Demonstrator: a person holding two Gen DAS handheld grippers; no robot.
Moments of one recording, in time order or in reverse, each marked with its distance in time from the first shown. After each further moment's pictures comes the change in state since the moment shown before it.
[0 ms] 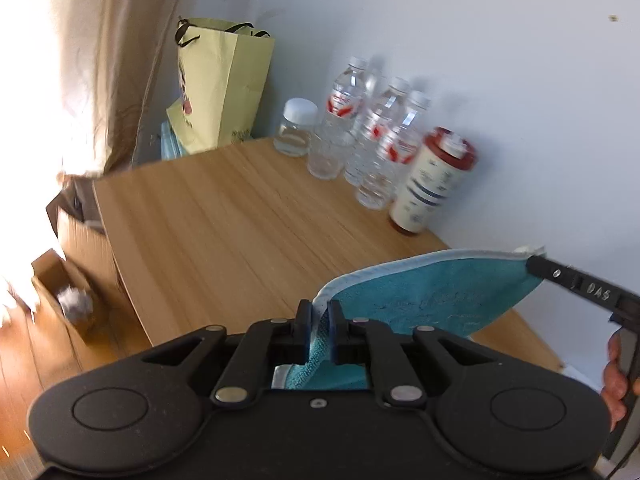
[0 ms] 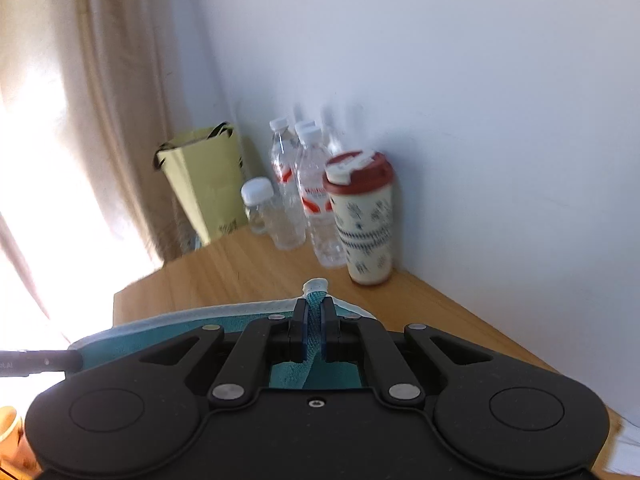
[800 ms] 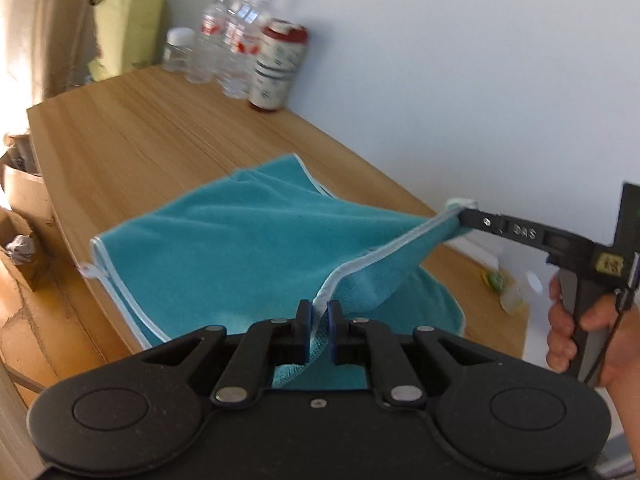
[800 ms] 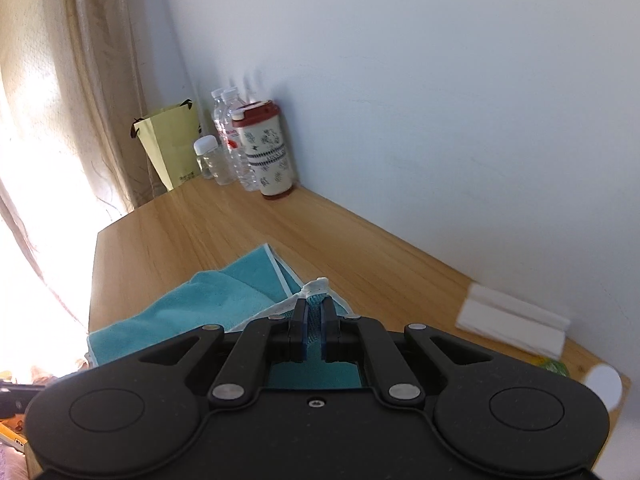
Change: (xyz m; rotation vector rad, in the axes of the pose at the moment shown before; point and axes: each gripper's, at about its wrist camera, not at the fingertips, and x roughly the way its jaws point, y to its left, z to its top) left arm -0.062 -0.145 -0.182 0.139 0.163 -0.167; right arm -0.139 -0.116 -0.121 0.061 0.046 -0.081
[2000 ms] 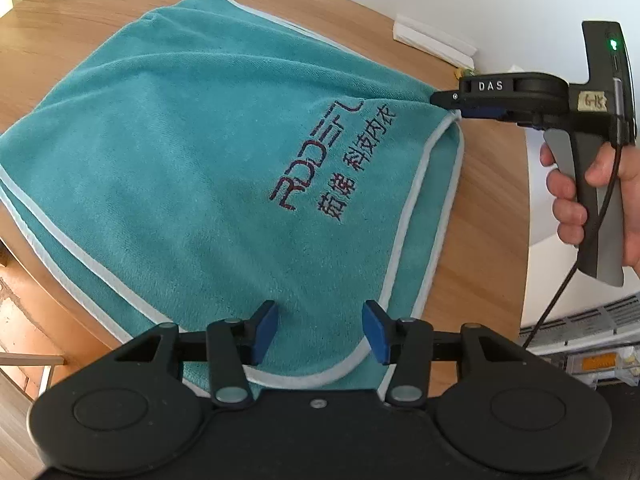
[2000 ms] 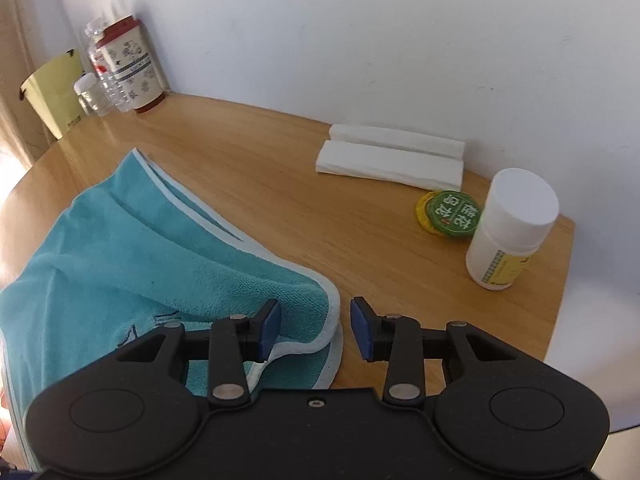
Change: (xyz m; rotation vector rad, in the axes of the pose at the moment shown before) left arm 0.080 -0.023 -0.067 0.218 0.374 -0.036; right arm 0.040 -0.076 -0.072 0.183 0.228 -0.192
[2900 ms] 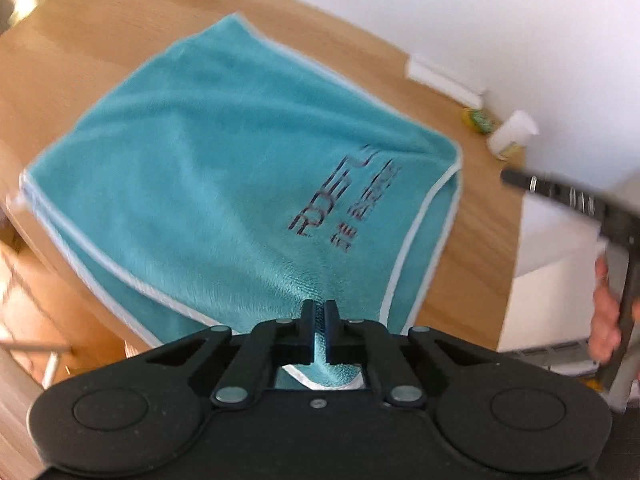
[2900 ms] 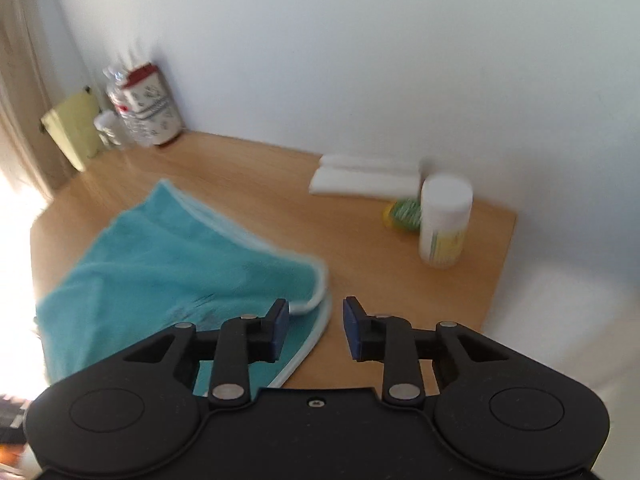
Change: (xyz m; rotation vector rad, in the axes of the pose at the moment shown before) left arm -0.047 0.008 0.042 -0.049 -0.026 0.017; right arm -0.118 0.016 -0.056 0.079 -0.103 0.040
